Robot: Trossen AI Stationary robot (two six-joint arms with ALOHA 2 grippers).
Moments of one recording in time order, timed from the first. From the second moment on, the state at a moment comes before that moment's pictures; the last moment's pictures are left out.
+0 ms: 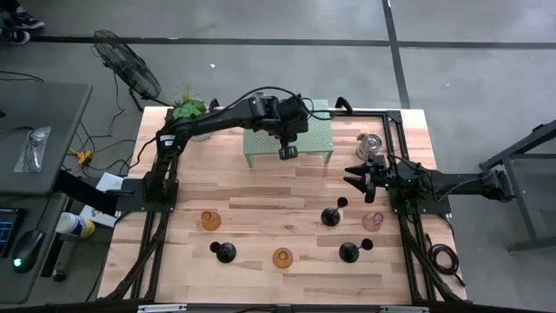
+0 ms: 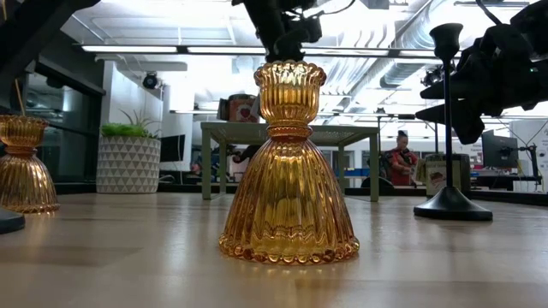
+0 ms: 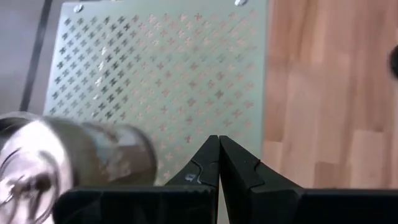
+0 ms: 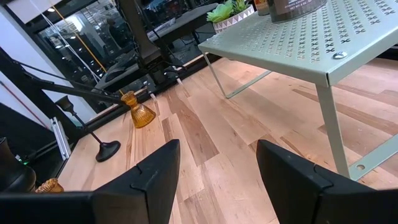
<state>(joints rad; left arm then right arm) 0.28 2.03 2.10 -1.02 -0.12 0.21 -0.07 0.20 0.01 0.06 0.13 0.49</state>
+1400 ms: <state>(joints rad) 0.37 2.05 2.10 -1.02 -0.41 0.17 -0.07 0.20 0.01 0.06 0.13 0.49</state>
